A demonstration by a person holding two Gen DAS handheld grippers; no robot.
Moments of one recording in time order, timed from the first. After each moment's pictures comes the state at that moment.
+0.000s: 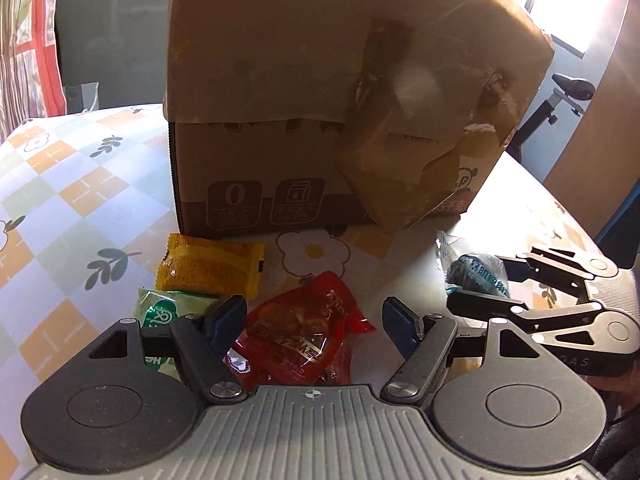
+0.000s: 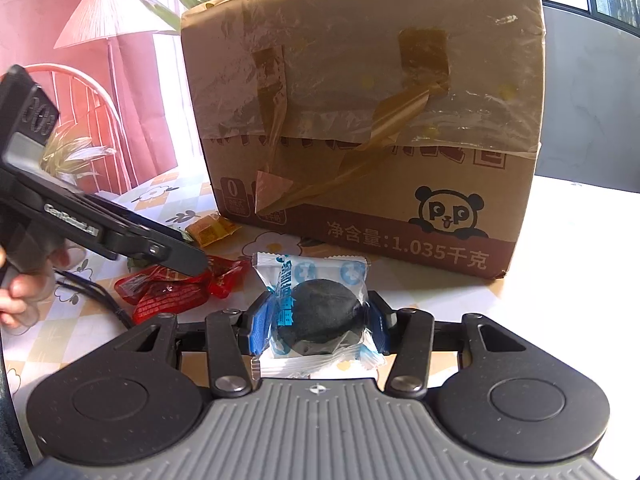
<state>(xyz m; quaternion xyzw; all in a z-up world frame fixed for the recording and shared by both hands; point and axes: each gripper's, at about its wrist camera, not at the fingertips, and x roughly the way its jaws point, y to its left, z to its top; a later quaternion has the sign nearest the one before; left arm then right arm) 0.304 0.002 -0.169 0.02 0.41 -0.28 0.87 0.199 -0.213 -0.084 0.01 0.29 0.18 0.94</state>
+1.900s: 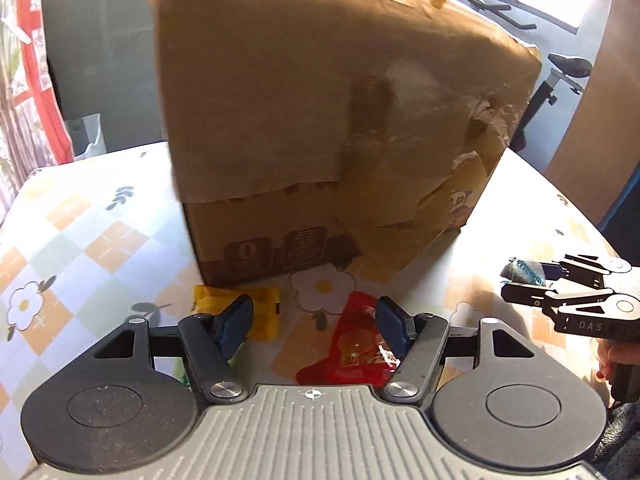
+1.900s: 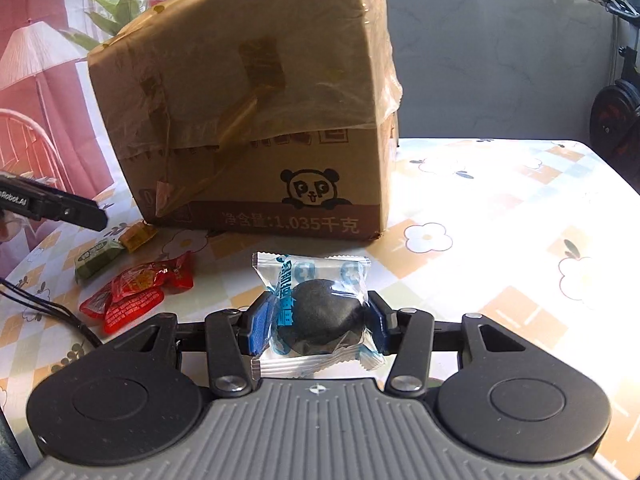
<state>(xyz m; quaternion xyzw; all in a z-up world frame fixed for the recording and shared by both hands) 0.302 -0.012 -0.127 0.07 0.40 -0.28 0.87 0.178 -0.269 -0.074 0.05 0.32 0.09 0.94</state>
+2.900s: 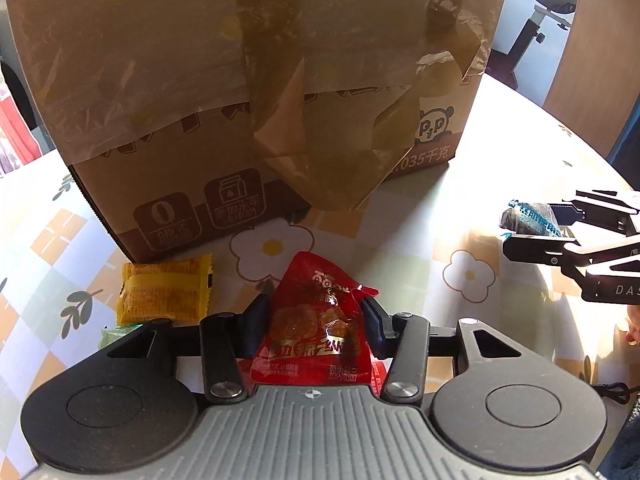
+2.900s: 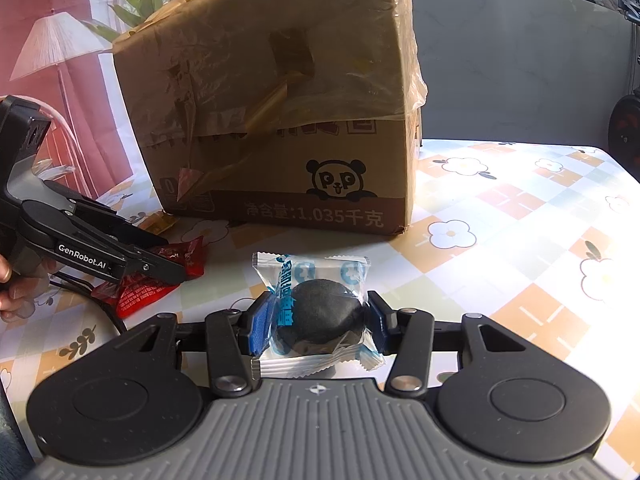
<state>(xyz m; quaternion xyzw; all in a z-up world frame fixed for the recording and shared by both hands) 0.299 -0.061 -0.173 0.14 0.42 -0.28 0.85 0.175 -0.264 -0.078 0.05 0.31 0.11 0.94</state>
